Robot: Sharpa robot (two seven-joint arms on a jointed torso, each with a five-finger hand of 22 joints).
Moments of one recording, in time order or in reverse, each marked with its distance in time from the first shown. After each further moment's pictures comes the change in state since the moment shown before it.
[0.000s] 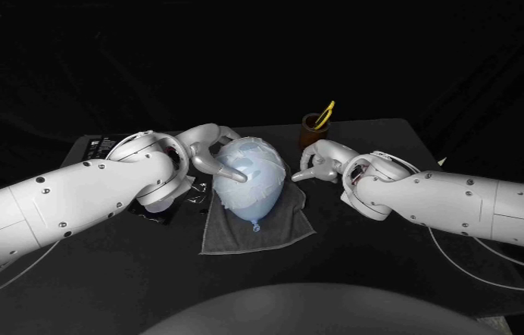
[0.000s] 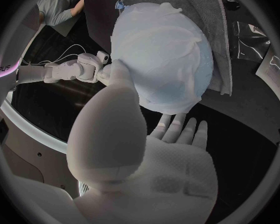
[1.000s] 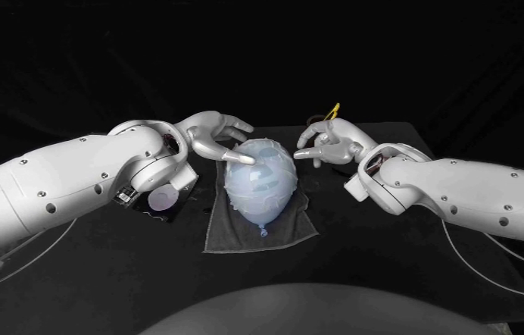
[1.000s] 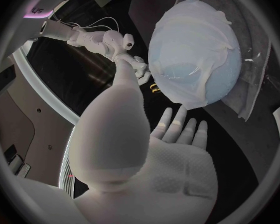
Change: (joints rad) left arm 0.050 -0.044 0.015 0.030 0.432 0.093 0.115; left_hand 0.024 0.004 0.007 0.001 0.000 -0.009 -0.002 -0.022 -0.003 -0.013 0.006 -0.005 -0.002 -0.016 0.005 0.000 -0.004 0.000 0.004 0.004 0.000 0.002; right arm 0.067 -0.091 0.002 0.104 0.476 -0.049 0.429; right_hand 0.156 0.062 0.000 -0.044 0.000 -0.110 0.103 -0.224 -0.110 -0.197 0.000 -0.455 0.046 -0.184 0.018 -0.357 -0.510 0.067 -0.307 0.066 -0.394 -0.310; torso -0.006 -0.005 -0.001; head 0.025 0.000
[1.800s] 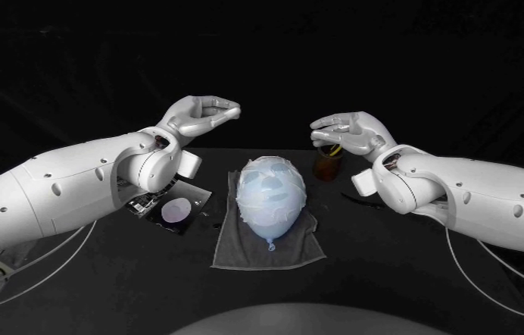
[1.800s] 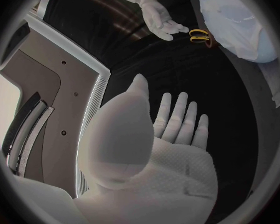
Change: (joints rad) left arm -0.014 -0.030 -0.005 -0.110 0.495 -0.195 0.419; left_hand 0.003 0.183 0.232 -0.008 0.000 0.338 0.037 0.173 0.057 0.294 -0.036 0.076 0.007 0.358 -0.036 0.109 0.086 0.000 0.124 -0.001 0.031 0.014; right arm 0.057 0.061 0.004 -0.119 0.416 0.066 0.219; right_hand 0.002 0.051 0.001 0.073 0.000 0.078 0.084 -0.412 -0.238 -0.114 0.125 -0.689 -0.817 -0.322 0.156 -0.882 -0.523 -0.010 -0.170 0.182 -0.526 -0.388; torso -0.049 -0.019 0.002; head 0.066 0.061
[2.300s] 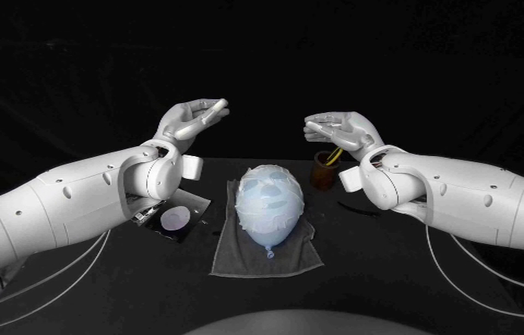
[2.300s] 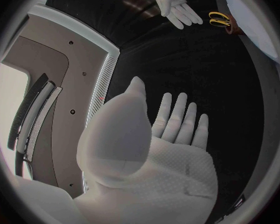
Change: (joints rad) left arm -0.040 0.055 -0.003 -0.075 0.218 -0.055 0.164; left_hand -0.076 0.018 -0.032 0.002 0.000 0.006 0.001 -0.059 -0.011 -0.003 -0.020 -0.088 -0.004 -0.040 0.002 -0.030 -0.020 0.000 0.007 -0.001 -0.005 -0.003; right arm -0.004 0.089 0.001 -0.099 0.135 0.009 0.066; right_hand -0.136 0.023 0.001 0.027 0.000 -0.042 -0.010 -0.071 -0.044 -0.121 0.035 -0.019 -0.120 -0.083 0.041 -0.139 -0.079 0.015 -0.056 0.017 -0.091 -0.096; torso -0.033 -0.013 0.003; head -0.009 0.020
